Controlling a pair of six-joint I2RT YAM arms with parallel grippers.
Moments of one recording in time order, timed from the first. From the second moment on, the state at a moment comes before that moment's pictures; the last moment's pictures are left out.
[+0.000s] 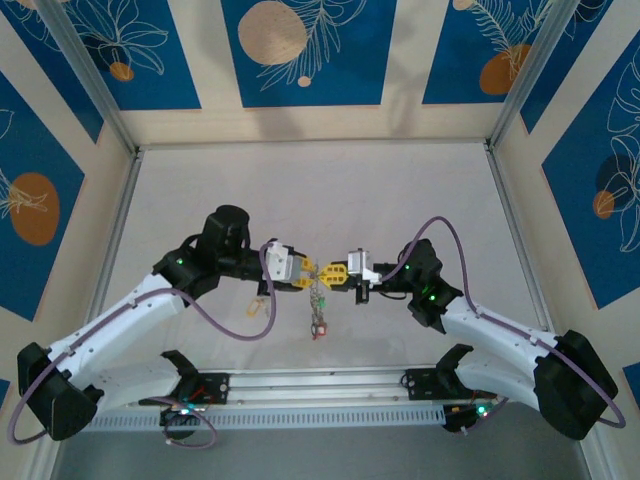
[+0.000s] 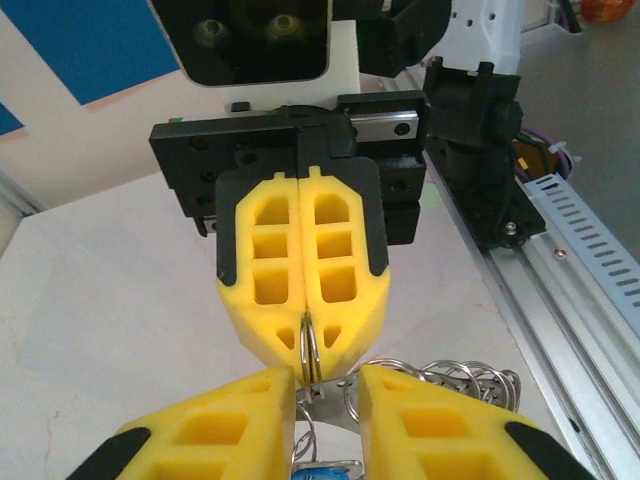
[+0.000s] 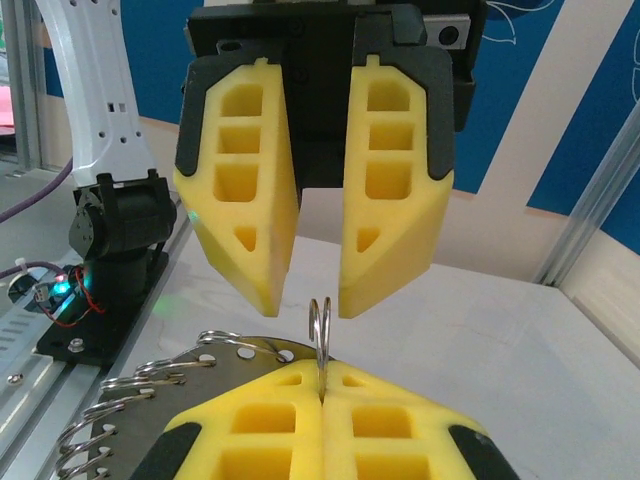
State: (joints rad) left arm -0.72 1.07 0.95 -0.42 0.78 0.73; right arm 0.69 1.02 0.44 0.57 -0.82 -0.27
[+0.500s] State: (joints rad) left arm -0.72 1.11 0.95 -0.41 0.79 0.71; right arm 0.70 1.04 0.44 0.55 -0.82 -0.27
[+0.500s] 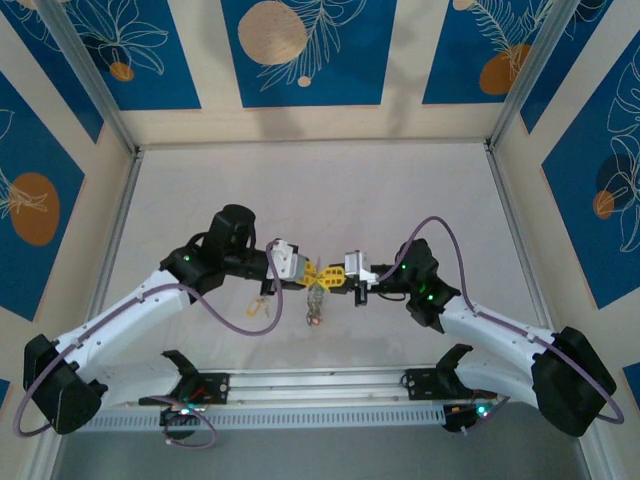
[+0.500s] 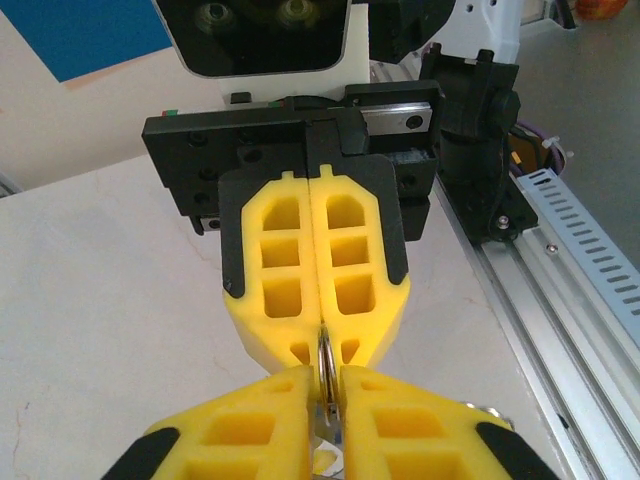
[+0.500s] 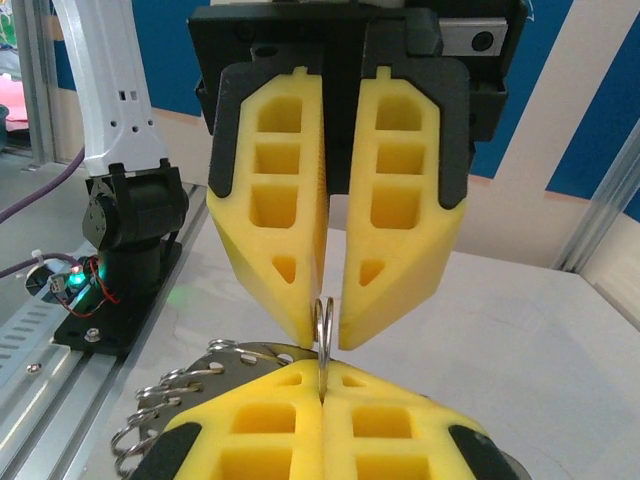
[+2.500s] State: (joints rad) left arm -0.80 1.06 0.99 -0.53 0.42 0.61; right arm 0.70 1.09 0.44 0.54 -0.73 -0.20
